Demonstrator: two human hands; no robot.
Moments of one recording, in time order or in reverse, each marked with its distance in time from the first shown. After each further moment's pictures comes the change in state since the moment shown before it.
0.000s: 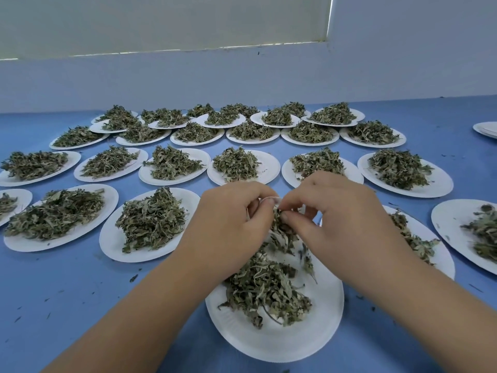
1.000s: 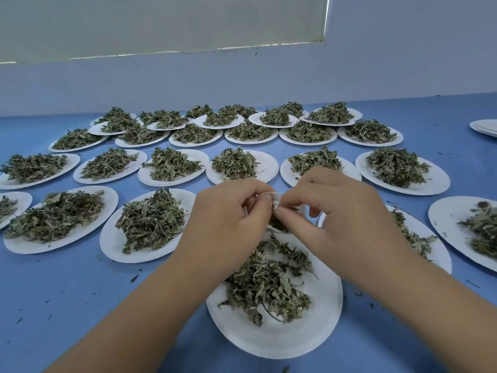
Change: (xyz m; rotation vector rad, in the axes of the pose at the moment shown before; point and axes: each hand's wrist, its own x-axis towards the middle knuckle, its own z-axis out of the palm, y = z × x) left_hand -0.003 0.005 -0.001 -0.092 0.037 -0.072; right_hand -0.003 0.000 -0.004 -0.005 0.071 -0.115
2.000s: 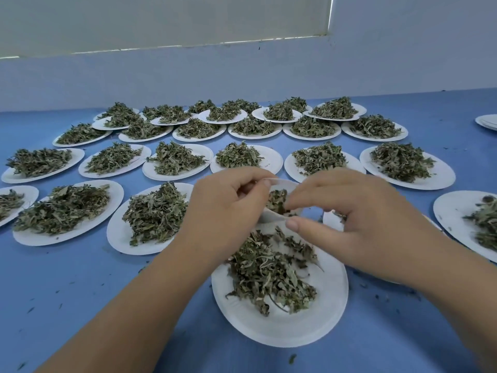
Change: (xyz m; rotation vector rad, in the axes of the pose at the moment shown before) left_hand 0.004 -0.002 -0.008 -0.149 -0.008 -0.102; right_hand -0.003 0.007 -0.018 0.055 -0.206 -0.084
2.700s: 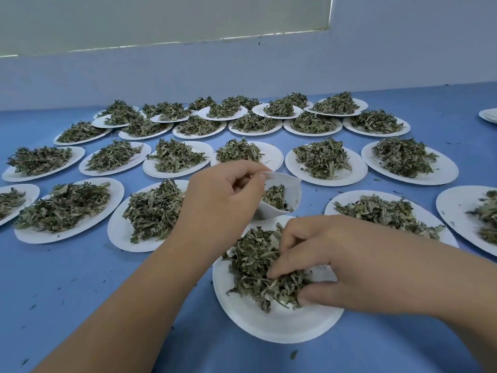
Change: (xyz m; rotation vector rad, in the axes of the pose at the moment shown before) left_hand 0.003 -0.004 -0.003 0.004 0.022 -0.001; right_hand -0.007 -0.004 0.009 0.079 -0.590 -0.046
